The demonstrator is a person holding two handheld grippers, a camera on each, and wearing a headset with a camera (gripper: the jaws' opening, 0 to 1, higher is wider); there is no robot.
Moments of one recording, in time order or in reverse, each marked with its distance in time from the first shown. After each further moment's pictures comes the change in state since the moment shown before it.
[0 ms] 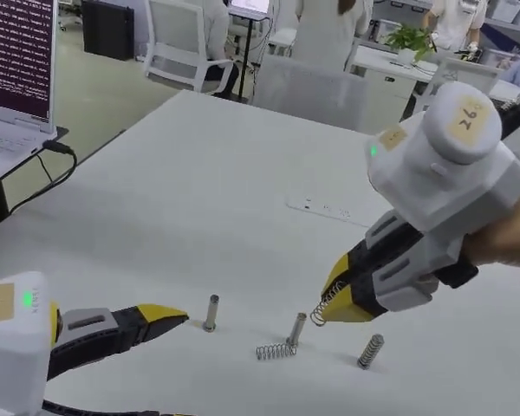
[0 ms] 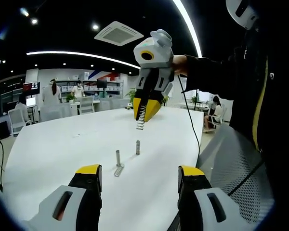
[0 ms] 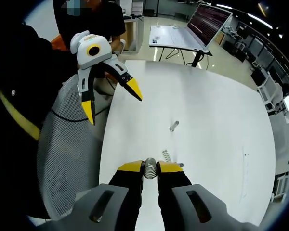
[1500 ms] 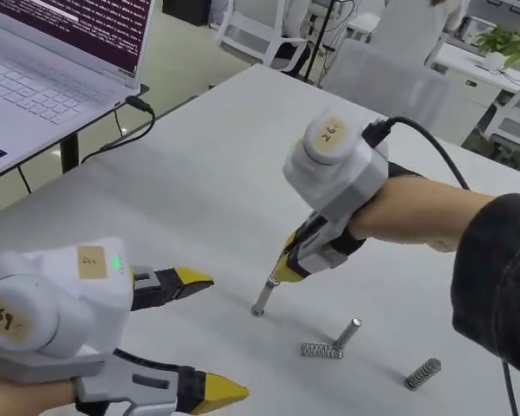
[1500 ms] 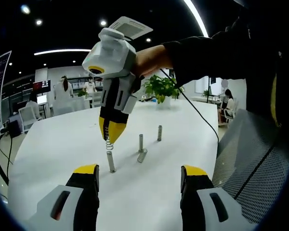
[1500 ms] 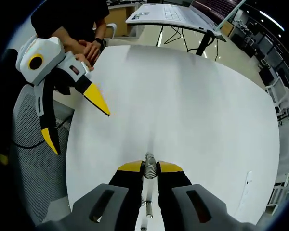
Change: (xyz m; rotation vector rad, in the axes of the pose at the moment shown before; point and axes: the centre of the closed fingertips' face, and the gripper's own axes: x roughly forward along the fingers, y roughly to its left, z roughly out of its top) left arm -0.001 0.052 -0.043 0.016 0.051 0.115; right arm 0.125 -0.066 0.048 -0.043 0.134 0.029
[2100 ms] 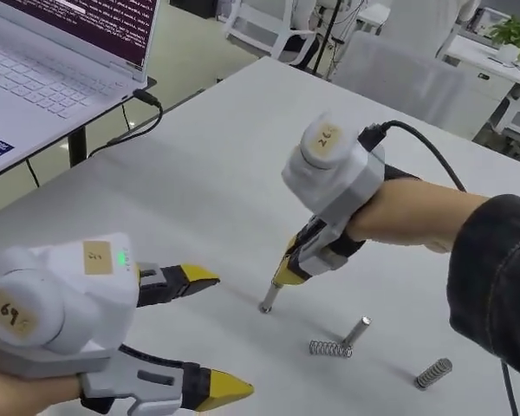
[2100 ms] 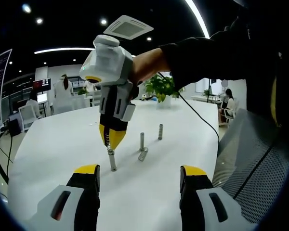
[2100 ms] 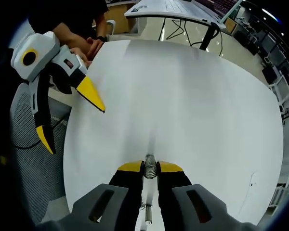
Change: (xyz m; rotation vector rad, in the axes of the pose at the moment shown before) left arm 0.000 0.002 -0.003 -0.008 0.009 0.001; right arm 0.020 -0.001 -0.006 -0.002 0.029 0.030
